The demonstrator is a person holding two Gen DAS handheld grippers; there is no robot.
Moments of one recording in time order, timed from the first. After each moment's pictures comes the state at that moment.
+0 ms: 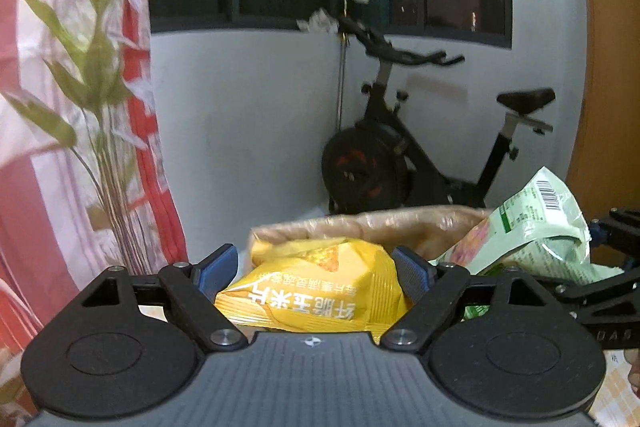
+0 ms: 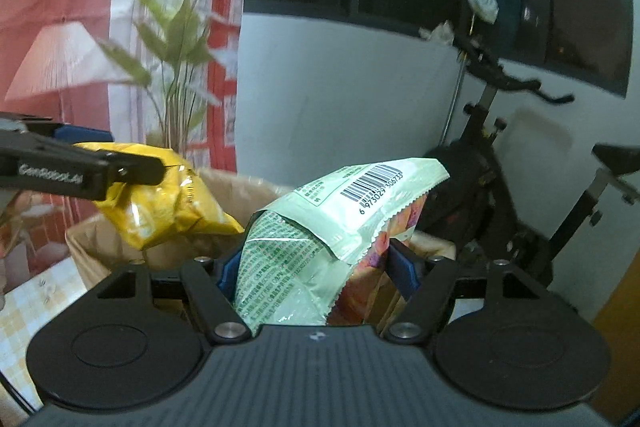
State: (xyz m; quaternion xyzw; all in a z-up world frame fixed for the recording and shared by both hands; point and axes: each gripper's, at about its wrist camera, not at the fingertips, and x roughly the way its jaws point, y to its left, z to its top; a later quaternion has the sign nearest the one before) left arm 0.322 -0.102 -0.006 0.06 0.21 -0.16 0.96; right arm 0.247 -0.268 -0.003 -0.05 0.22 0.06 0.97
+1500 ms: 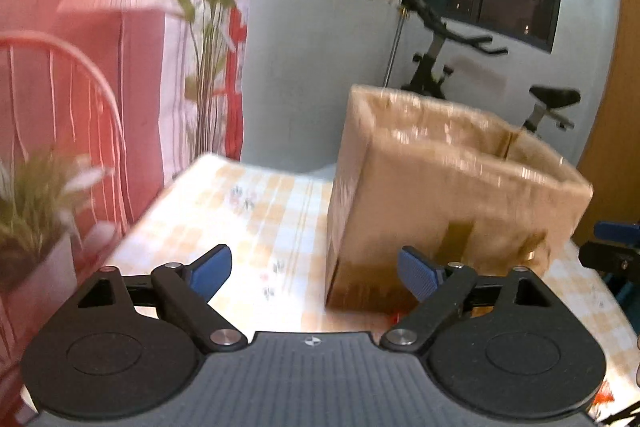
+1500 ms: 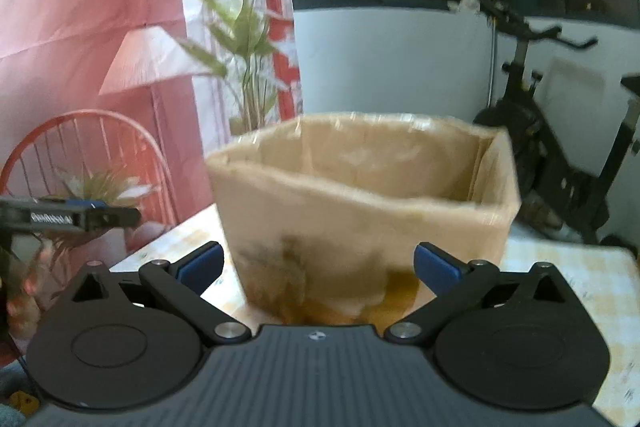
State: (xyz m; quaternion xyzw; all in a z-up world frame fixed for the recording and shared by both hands) left arm 0.186 0.010 -0.073 -0.02 0.27 -0.09 0.96; right arm 0.115 -0.247 -0.039 0.04 0.23 0.14 0.96
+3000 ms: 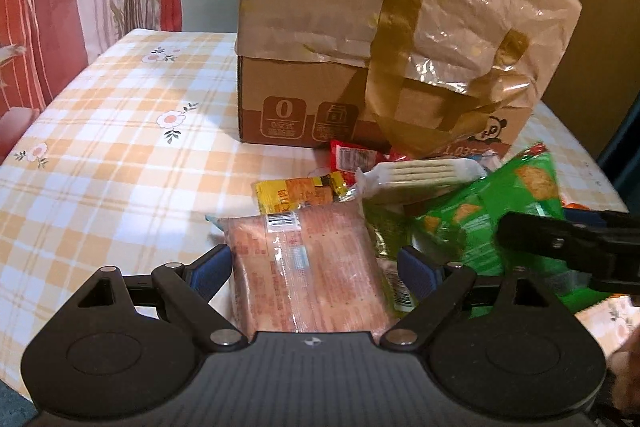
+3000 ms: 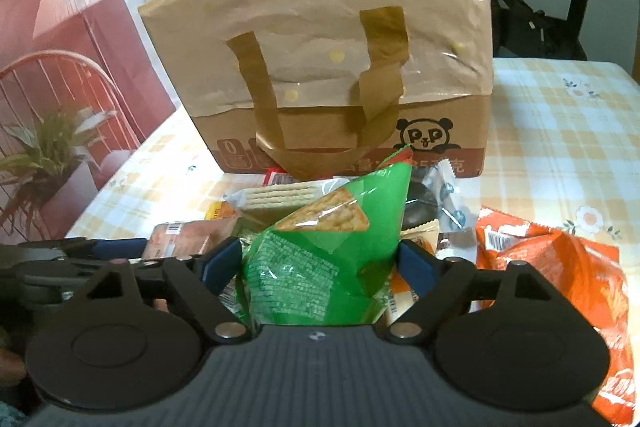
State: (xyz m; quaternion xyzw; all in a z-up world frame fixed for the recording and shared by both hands) left arm 0.178 -0.053 -0.189 0.02 0.41 -0.15 0.90; right arm 0.097 -0.235 -0.150 0.14 0.36 0.08 0.92
